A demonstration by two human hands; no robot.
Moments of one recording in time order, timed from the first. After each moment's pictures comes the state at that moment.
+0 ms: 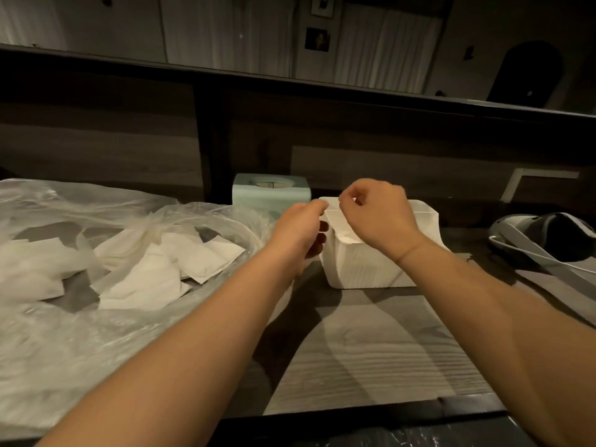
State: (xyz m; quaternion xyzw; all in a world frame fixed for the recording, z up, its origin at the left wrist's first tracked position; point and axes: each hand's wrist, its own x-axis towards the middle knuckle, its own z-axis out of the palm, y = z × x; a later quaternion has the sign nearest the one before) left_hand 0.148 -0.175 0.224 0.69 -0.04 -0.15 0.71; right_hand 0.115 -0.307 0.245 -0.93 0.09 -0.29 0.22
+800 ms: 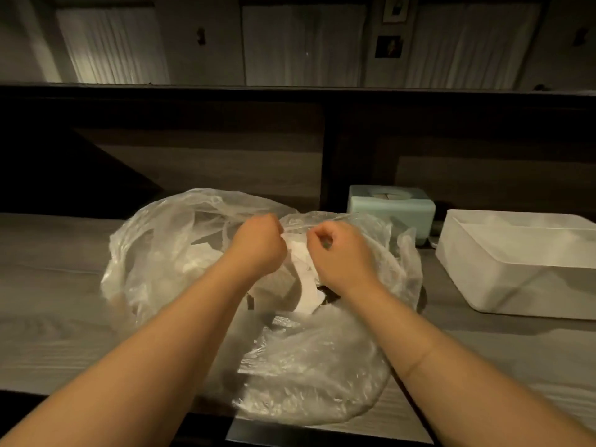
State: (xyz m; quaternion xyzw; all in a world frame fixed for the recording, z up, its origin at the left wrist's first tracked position) left_hand 0.224 0.072 0.212 0.97 -0.06 0.07 0.21; right_hand 0.193 -0.077 0.170 -0.89 -0.03 -0.26 0.39
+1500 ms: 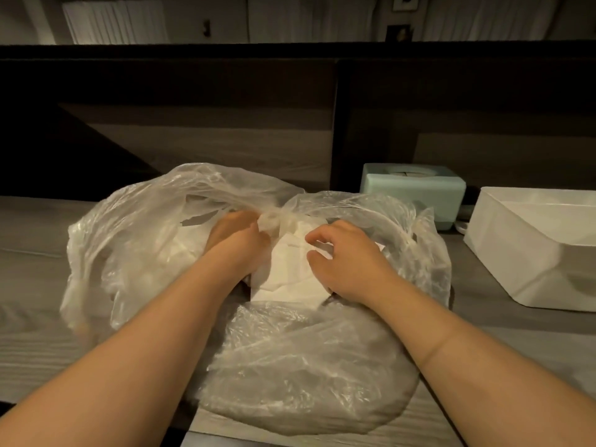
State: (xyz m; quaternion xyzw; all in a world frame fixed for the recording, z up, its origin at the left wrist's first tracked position) left_hand 0.244 0.097 0.171 0.99 -0.02 0.08 0.14; right_hand 0.201 -0.083 0.141 -0.94 -0.09 -0.15 0.29
